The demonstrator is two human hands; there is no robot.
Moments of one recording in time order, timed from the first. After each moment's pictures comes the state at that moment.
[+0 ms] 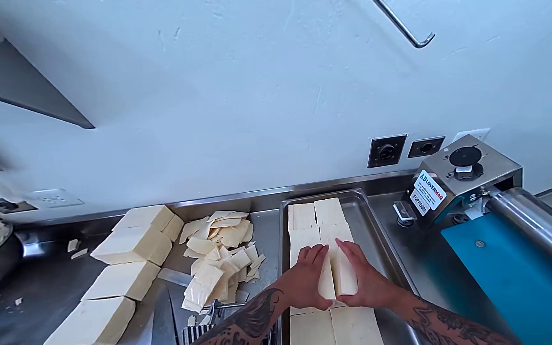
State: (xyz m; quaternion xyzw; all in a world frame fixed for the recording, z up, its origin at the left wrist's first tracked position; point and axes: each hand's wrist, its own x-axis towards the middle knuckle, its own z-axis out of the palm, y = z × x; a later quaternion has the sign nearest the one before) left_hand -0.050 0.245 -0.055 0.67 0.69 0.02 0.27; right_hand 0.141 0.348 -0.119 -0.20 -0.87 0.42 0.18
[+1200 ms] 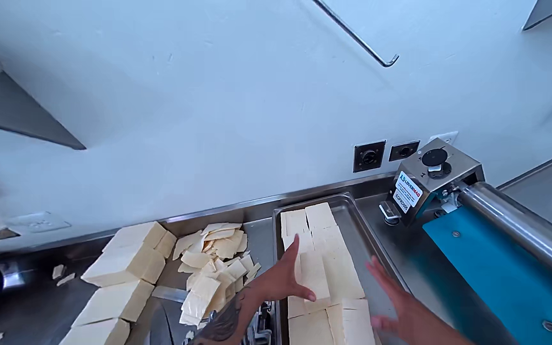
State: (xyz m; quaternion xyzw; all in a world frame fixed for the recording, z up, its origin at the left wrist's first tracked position) left_hand -0.083 0.225 -0.031 0.60 0.69 0.16 0.37; right_hand 0.230 0.279 -0.049 -0.30 -0.82 0.46 0.15
